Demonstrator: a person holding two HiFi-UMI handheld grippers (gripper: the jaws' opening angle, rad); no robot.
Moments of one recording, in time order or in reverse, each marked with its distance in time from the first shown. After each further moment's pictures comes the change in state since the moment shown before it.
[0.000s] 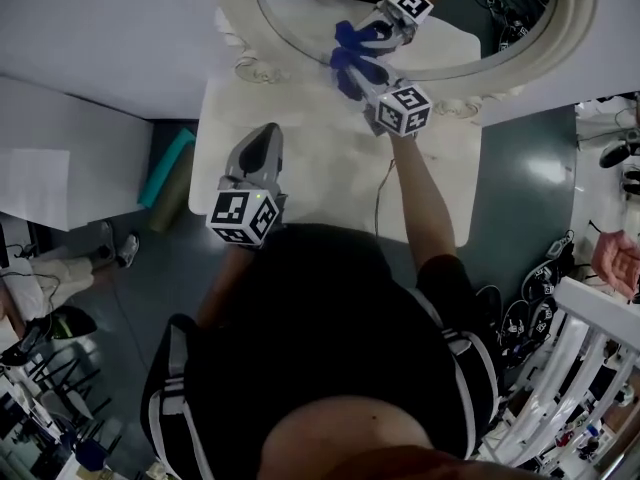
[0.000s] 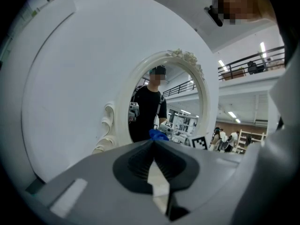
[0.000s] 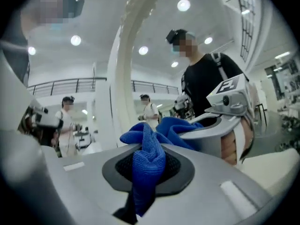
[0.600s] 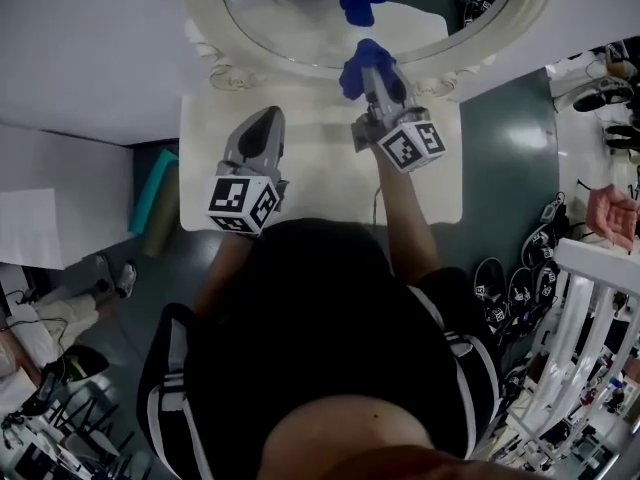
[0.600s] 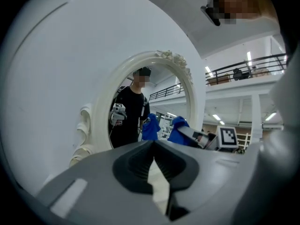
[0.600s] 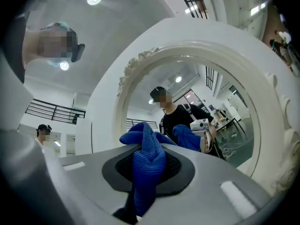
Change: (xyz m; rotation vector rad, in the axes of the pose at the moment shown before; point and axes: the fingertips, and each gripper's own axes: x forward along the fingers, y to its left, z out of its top) left arm 0.027 -0.030 0.025 0.034 -0.037 -0.180; right arm -0.116 0.041 0.115 0.162 -0.485 -0.277
